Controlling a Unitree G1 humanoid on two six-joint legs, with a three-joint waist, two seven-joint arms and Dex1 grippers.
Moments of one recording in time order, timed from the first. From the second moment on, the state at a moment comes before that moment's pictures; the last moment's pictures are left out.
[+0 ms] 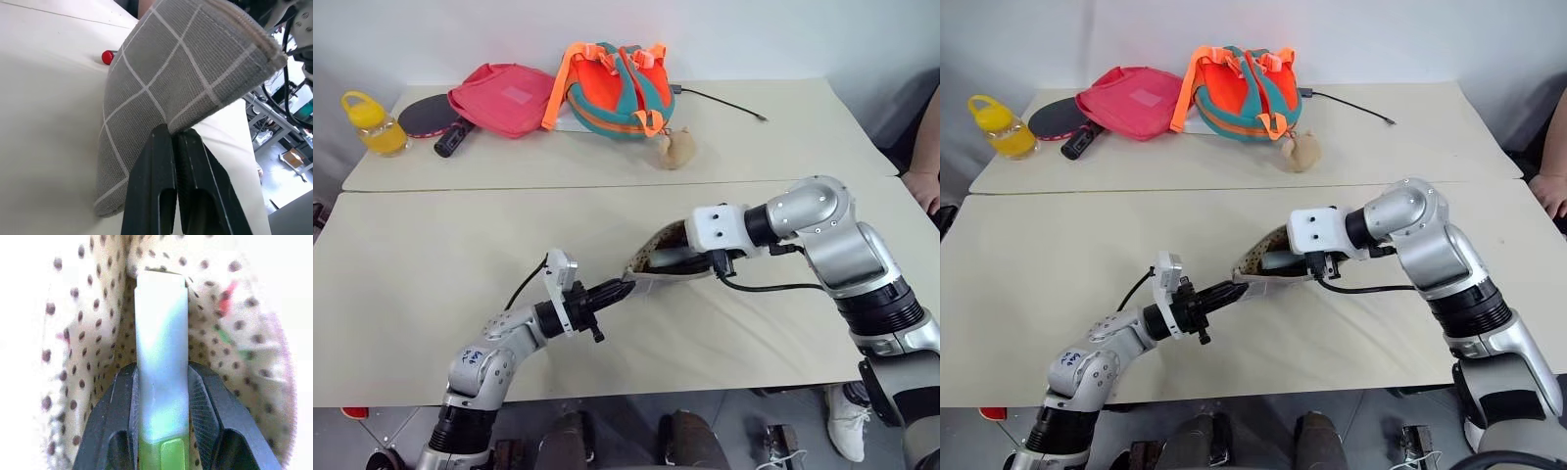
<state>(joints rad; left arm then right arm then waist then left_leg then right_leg) -0.18 0.32 -0.03 -0.24 -0.64 0.58 -0.69 -0.84 -0.71 0.30 -0.06 -0.04 0.31 1.38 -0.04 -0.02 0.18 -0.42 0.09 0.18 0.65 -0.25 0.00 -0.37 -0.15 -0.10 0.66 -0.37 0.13</state>
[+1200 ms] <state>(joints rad) -0.14 0.52 0.13 0.02 -0.09 -0.11 -0.56 -0.61 -0.83 0.24 0.21 -0.10 -0.07 1.12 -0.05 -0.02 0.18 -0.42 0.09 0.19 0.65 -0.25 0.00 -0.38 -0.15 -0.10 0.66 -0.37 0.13</state>
